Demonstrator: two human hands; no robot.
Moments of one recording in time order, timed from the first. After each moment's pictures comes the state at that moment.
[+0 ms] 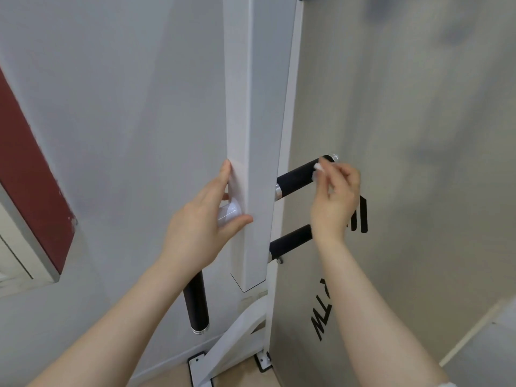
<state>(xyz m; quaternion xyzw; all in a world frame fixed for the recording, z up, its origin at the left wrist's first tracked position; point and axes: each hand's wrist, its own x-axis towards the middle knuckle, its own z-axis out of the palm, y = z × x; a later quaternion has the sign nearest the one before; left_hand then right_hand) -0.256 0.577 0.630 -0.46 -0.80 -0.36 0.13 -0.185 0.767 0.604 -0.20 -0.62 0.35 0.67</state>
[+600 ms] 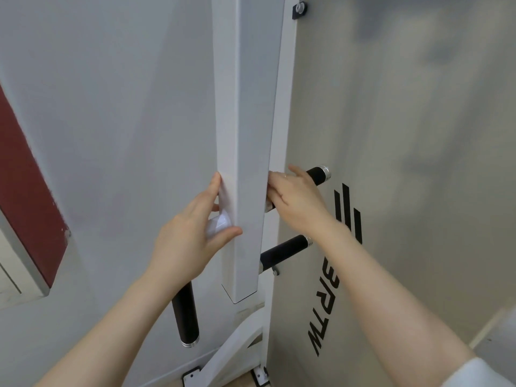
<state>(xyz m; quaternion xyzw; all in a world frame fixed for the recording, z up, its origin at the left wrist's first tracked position) -0.264 0.579 0.628 -0.46 -0.80 -0.36 0.12 -0.189 0.759 0.649 -0.07 -0.93 0.06 0.35</state>
